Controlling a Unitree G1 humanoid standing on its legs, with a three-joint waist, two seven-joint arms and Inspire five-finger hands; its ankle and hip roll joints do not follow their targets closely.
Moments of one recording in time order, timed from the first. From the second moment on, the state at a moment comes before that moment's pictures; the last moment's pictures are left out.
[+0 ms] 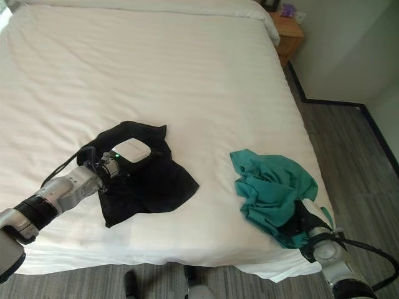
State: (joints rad) left arm -0.80 0.74 -0.90 0.55 0.78 -0.14 0.02; right arm -0.11 -0.81 0.18 0.76 -0.11 -0.14 -0.01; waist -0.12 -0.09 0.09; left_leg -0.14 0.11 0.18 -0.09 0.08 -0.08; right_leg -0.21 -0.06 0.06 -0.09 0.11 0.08
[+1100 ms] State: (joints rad) left arm -0.45 0.77 -0.44 0.42 0.57 -0.10 0.00; right arm -0.02 -0.79 0.00 0.57 -0.03 -0.10 0.02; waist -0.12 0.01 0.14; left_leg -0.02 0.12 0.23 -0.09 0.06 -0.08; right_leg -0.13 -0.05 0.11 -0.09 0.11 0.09
